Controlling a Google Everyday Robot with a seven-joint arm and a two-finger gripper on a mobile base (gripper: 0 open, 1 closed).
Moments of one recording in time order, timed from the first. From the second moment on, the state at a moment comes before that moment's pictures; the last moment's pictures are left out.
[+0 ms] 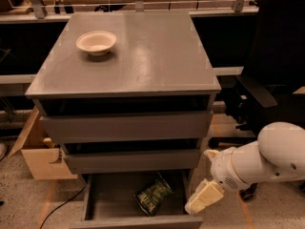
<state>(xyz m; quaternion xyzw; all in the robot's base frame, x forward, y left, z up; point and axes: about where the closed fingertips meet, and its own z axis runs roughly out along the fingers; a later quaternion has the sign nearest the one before) 0.397 -0.129 0.679 -0.49 0.82 0.20 0.23</state>
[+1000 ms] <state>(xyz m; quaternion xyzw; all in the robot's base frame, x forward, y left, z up) 0.400 -0.119 0.611 -0.43 0.84 0.24 0.24</state>
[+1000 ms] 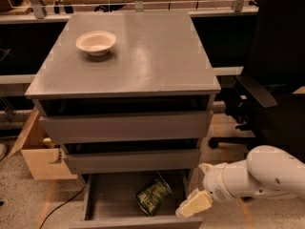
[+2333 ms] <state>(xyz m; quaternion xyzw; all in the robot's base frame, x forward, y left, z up) 0.415 -0.058 0.424 -0.40 0.85 0.28 0.21</state>
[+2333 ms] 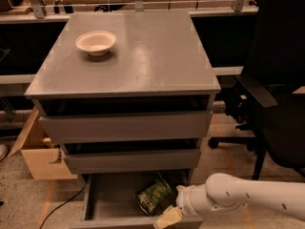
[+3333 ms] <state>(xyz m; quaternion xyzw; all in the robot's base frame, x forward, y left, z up) 0.483 -0.039 0.321 -0.45 0.84 0.24 0.20</state>
